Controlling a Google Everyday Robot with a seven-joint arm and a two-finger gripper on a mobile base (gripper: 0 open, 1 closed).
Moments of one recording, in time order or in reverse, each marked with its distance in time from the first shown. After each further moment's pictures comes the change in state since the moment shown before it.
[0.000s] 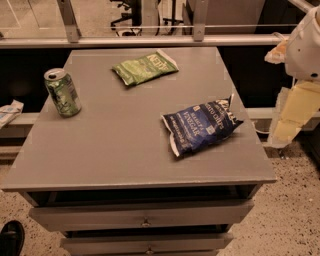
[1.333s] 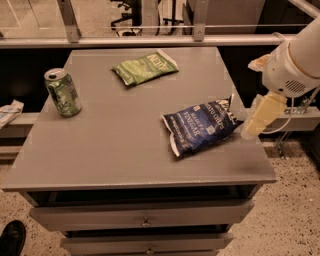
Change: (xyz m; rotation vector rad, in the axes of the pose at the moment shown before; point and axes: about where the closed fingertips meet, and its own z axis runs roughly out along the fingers) arm 0.000 -0.052 0.077 0.066 -0.164 0.035
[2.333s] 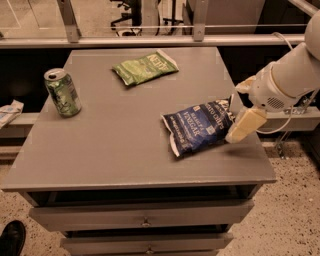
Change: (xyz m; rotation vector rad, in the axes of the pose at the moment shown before) arm 0.009 0.000 0.060 -0.042 -0.059 0.070
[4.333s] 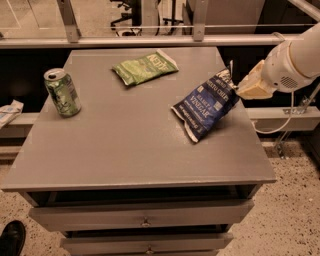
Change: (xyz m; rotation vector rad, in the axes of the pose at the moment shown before) arm -0.013 -0.044 -0.038 0.135 -0.068 -0.010
